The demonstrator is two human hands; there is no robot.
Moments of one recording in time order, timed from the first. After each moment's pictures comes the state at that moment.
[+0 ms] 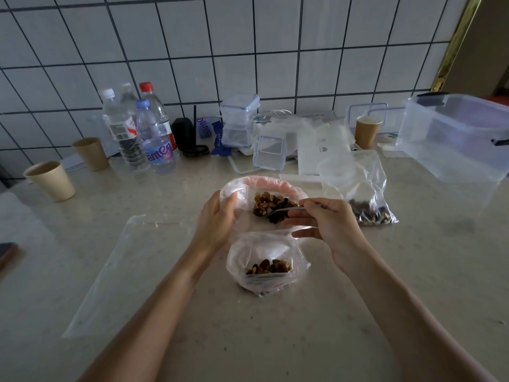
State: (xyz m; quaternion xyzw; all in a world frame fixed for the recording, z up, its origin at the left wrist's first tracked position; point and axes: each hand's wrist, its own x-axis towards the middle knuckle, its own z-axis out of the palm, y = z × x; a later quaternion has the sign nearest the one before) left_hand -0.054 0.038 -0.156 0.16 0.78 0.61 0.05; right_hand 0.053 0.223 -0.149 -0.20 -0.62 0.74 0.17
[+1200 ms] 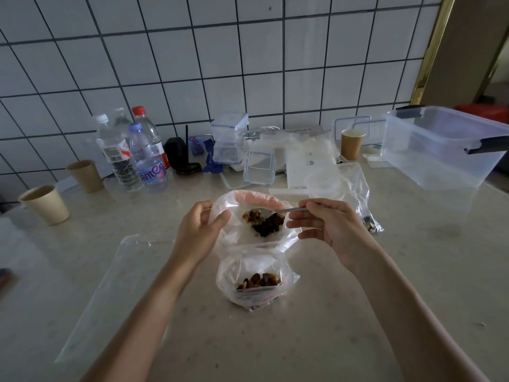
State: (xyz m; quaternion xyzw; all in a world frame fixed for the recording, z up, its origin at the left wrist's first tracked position) left_hand -0.058 0.023 -0.147 0.14 0.81 0.57 0.03; right_hand 0.067 0.253 -0.130 -0.15 -0.60 0.77 0.15
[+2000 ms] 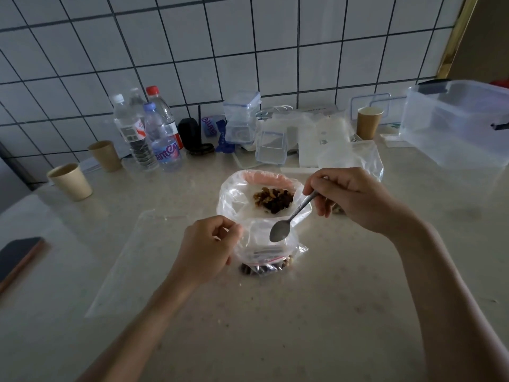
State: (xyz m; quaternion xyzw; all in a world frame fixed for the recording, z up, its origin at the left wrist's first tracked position) left_hand 0.005 -0.009 -0.154 0.20 0.89 0.42 0.00; right_hand 0.090 0.263 -0.104 0.07 -0.84 0.51 0.15
